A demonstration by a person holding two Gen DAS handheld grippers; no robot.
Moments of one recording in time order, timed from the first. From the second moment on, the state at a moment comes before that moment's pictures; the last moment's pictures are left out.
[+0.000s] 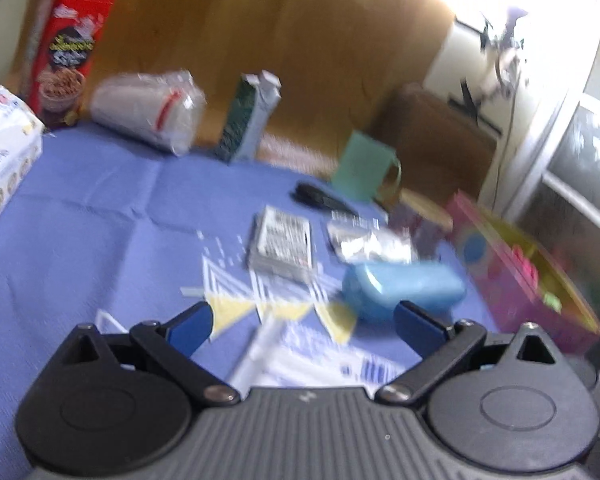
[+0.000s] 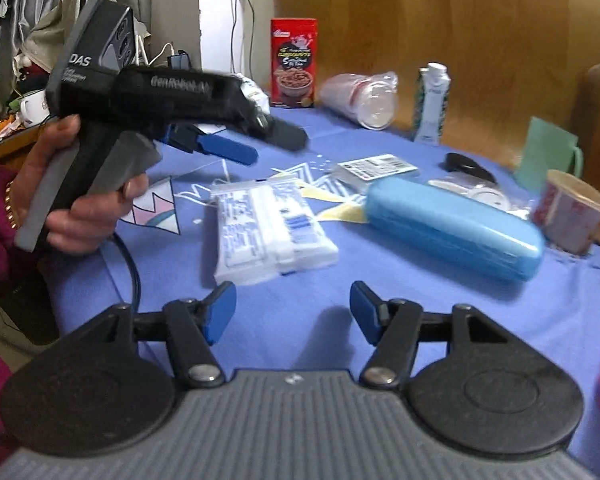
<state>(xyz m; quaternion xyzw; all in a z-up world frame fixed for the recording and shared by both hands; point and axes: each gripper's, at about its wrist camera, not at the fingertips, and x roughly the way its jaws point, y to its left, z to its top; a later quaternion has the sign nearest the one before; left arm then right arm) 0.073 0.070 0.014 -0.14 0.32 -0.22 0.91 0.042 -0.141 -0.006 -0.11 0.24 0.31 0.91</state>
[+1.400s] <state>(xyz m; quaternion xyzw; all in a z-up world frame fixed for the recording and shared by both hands) 0.059 -0.013 0.035 -0.15 0.36 -0.36 0.85 0.017 -0.179 -0.008 -0.06 0.21 0.27 0.94</state>
